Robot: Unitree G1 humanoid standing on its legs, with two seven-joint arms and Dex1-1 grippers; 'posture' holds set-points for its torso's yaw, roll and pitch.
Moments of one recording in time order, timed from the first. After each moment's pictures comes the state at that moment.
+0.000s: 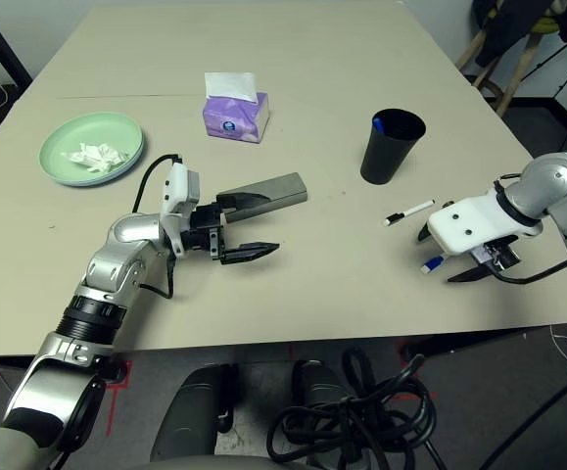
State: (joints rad) left arm -0.56 0.32 -0.14 0.21 -0.29 0.10 -1.19; right arm -0.93 -1.04 0.50 0.87 -0.15 -0.79 1.61
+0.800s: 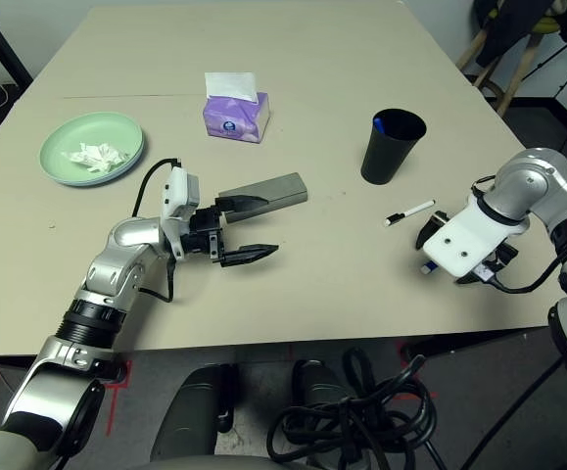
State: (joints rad) left arm -0.54 0.32 -0.14 0.20 -0.29 0.09 -1.17; right arm -0.98 -0.96 0.54 1.01 -0.37 -1.04 1.52
